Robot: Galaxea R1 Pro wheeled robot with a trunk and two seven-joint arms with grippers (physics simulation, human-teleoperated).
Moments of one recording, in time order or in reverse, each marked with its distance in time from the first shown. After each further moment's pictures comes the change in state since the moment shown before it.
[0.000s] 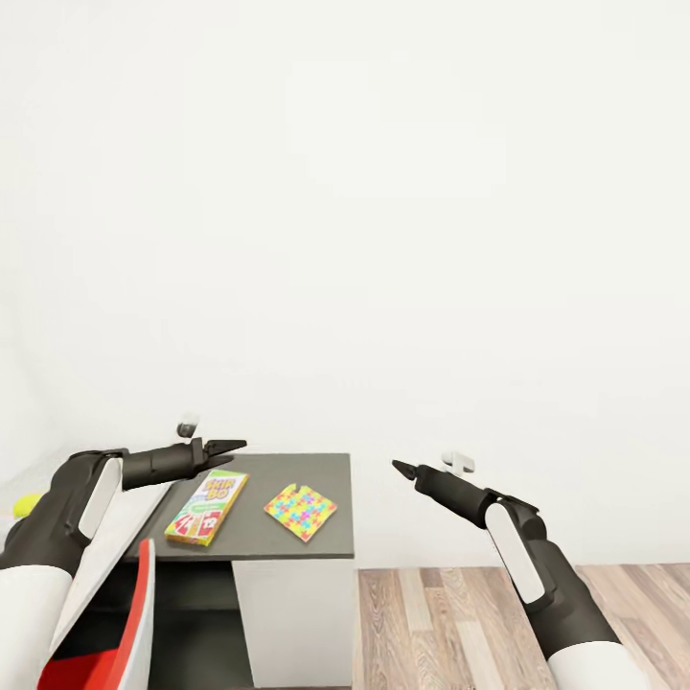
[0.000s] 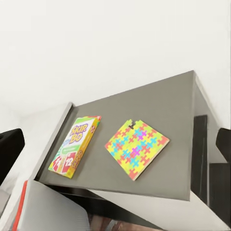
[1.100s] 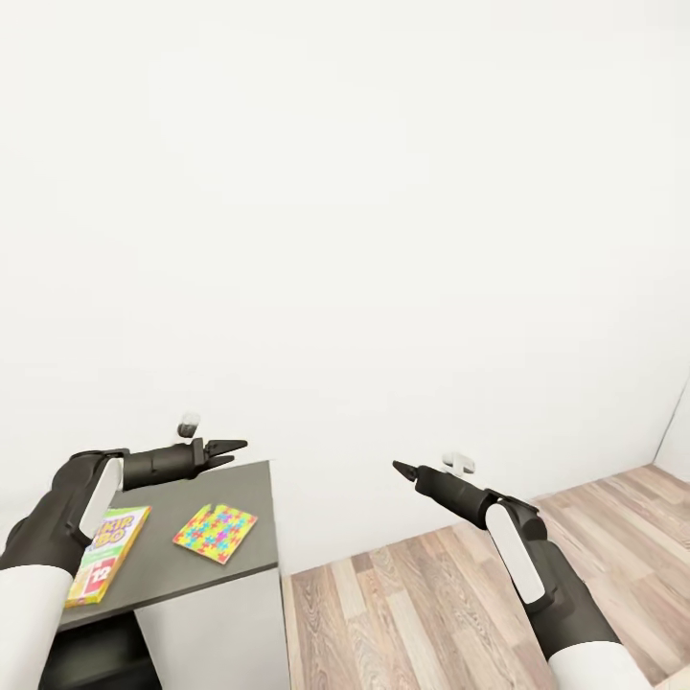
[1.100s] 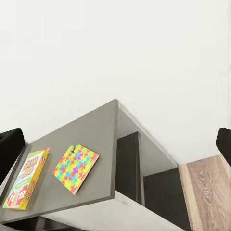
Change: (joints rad) left arm 0.000 -0.002 -0.003 0.000 0.000 -0.002 0.001; right arm 0.000 -0.002 0.000 0.006 0.000 -0.001 0.000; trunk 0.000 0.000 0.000
